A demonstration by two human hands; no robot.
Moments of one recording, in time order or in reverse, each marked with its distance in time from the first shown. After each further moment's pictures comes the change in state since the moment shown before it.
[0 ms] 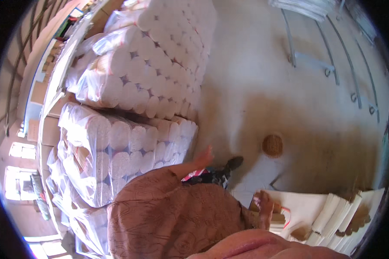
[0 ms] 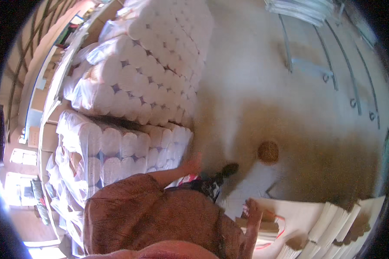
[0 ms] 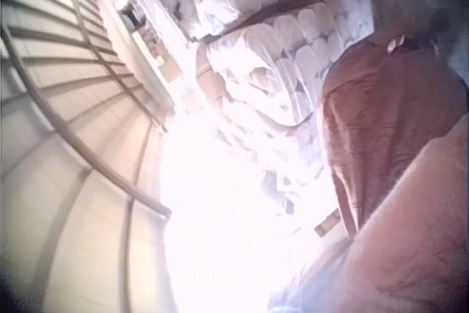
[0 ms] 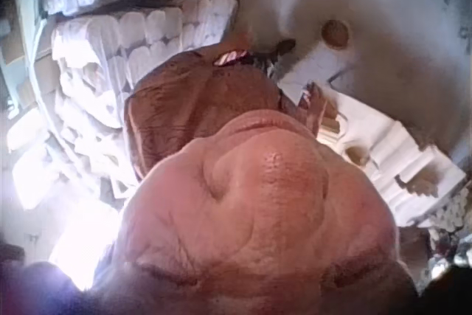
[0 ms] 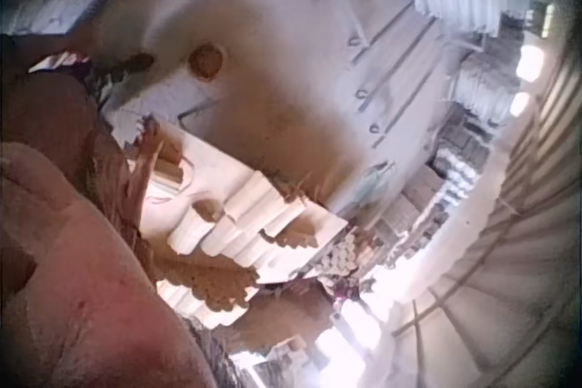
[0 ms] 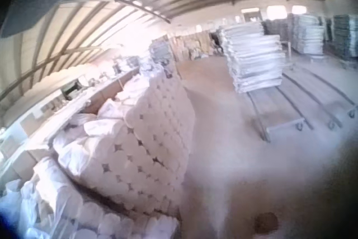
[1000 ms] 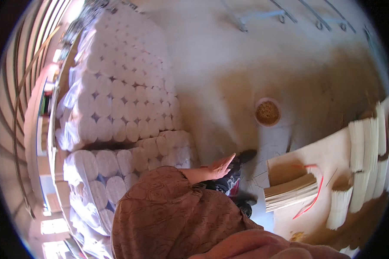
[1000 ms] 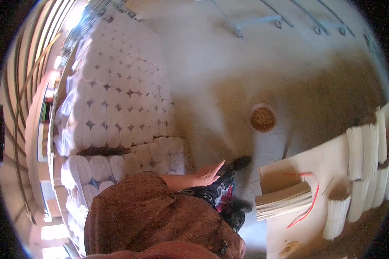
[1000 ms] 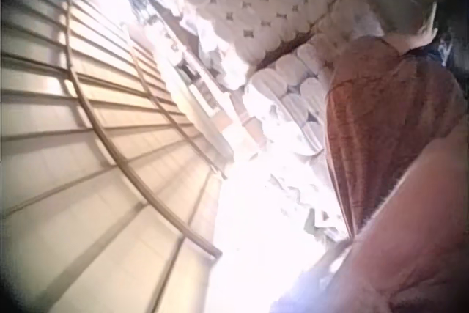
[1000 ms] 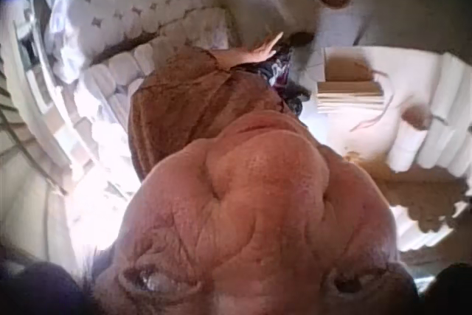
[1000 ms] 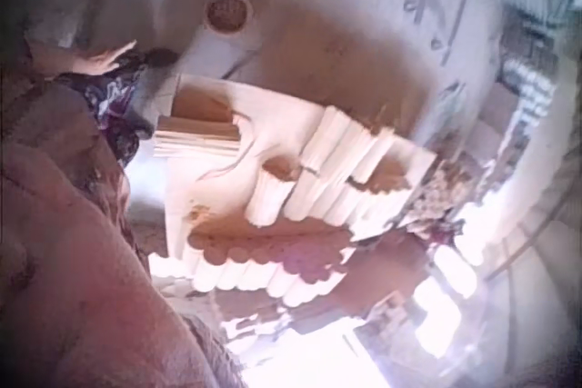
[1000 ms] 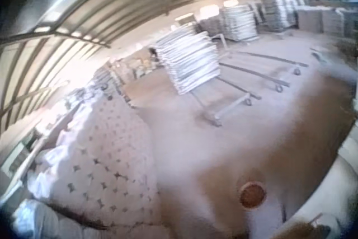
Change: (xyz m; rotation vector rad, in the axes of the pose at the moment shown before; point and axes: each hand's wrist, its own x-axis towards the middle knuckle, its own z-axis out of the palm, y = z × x) left_hand 0.008 0.169 -0.002 -0.248 -0.576 0.482; right_hand -0.065 0.285 0.060 -0.138 -0.057 -0.024
